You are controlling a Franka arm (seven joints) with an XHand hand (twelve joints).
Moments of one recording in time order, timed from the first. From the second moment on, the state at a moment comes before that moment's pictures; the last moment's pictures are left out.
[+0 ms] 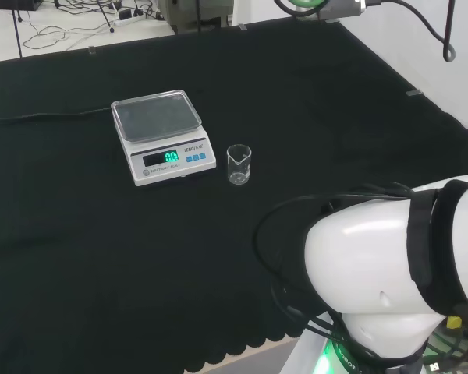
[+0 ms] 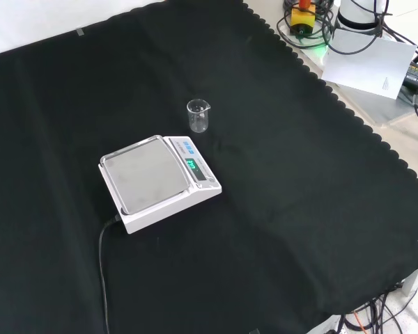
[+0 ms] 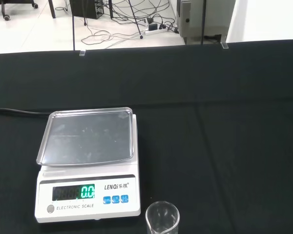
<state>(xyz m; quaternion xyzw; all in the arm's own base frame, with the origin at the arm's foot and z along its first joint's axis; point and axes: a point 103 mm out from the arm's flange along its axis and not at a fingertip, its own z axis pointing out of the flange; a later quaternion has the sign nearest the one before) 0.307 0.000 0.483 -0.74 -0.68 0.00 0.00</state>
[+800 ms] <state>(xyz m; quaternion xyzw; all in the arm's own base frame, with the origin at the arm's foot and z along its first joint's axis) 0.328 -0.004 0.451 -0.72 -0.70 0.00 0.02</state>
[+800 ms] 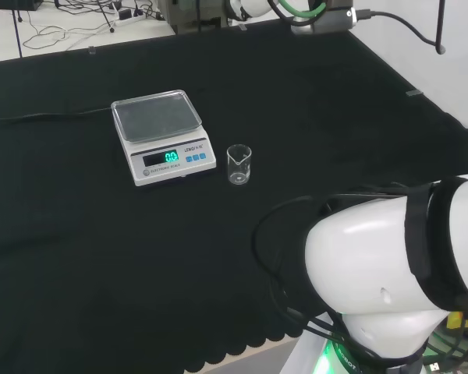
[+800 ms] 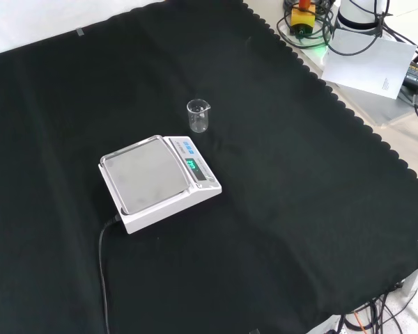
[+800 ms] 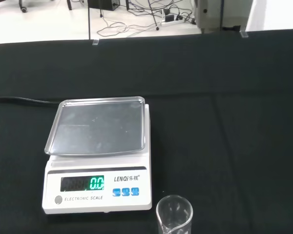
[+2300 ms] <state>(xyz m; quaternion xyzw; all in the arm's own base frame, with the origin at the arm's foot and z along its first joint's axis) 0.354 -0.102 0.306 -0.72 -0.69 -0.01 0.07</state>
